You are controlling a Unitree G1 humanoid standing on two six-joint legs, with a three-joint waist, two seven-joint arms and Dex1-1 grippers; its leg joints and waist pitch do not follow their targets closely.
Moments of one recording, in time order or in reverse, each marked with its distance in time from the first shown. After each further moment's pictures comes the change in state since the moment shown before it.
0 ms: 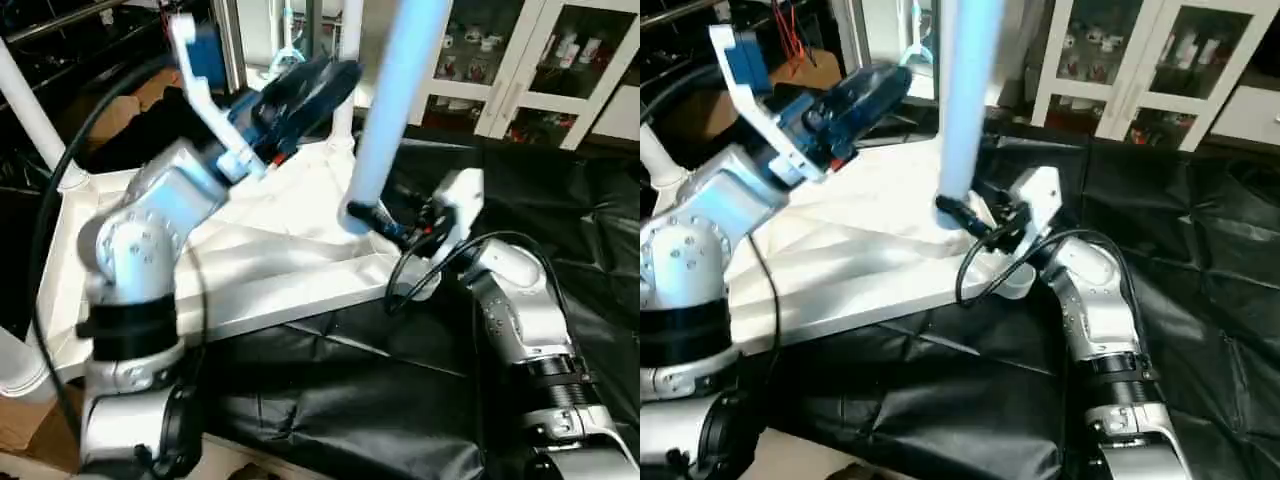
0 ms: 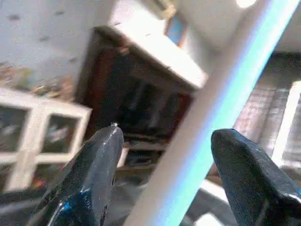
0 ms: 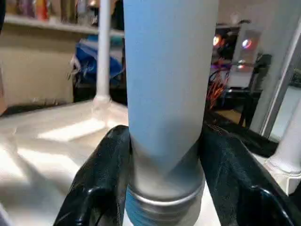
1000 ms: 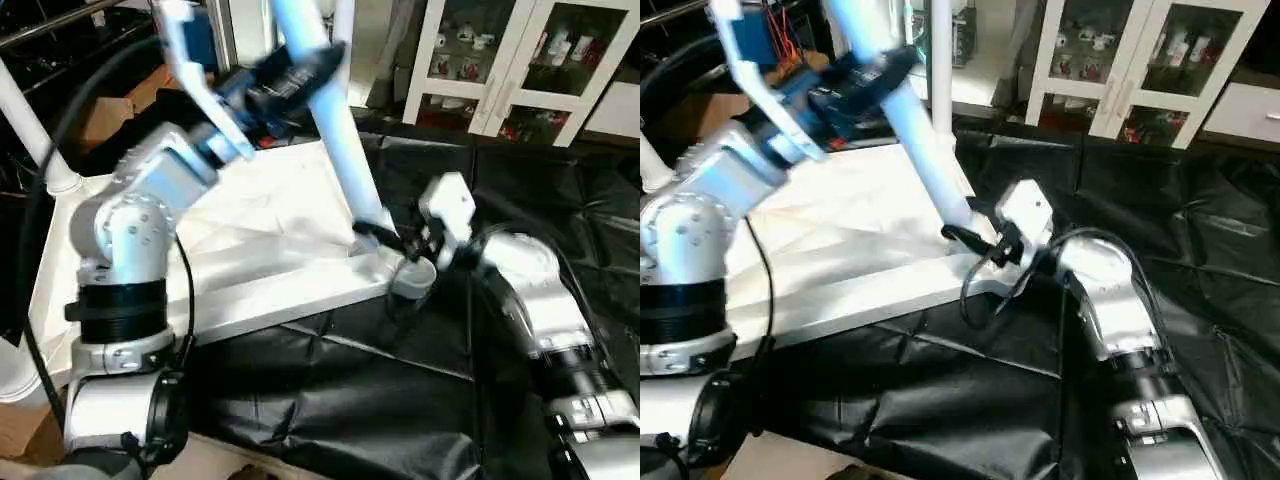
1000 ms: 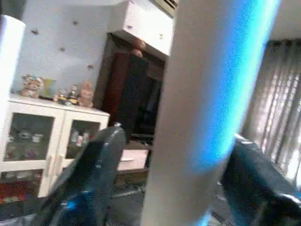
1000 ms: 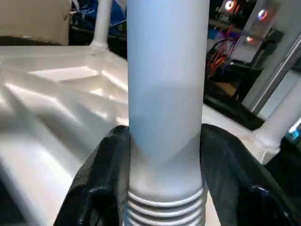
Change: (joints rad) left arm -0.026 0.078 -0.005 0.110 0.082 -0.117 0.010; right arm -0.061 -0.101 0.070 0.038 -0.113 0.003 -0.002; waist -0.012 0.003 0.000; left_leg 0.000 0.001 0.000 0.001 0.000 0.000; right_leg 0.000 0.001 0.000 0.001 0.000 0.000
